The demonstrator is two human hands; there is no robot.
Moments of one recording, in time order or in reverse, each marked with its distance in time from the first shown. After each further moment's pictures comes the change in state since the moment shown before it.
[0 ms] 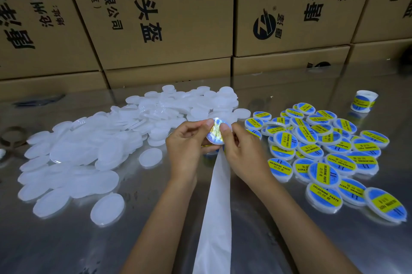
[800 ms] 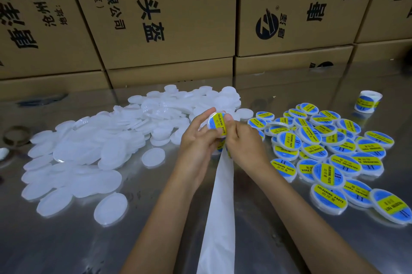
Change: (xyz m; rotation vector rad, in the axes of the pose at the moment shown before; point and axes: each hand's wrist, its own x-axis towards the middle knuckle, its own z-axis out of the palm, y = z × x) left_hand 0.007 -0.001 0.001 -0.141 -0.304 -0.129; right_hand 0.023 -0.003 0.009 -0.062 -0.059 0.111
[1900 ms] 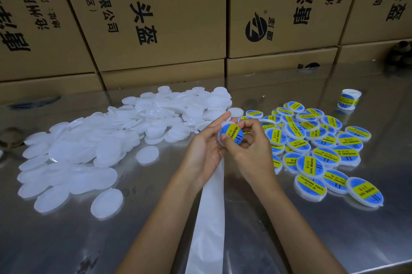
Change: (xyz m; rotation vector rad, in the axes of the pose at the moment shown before) left_hand -0.015 -0.005 0.023 -0.102 -0.148 -0.225; right_hand -0.043 0.014 -0.017 0.646 0.207 -0.049
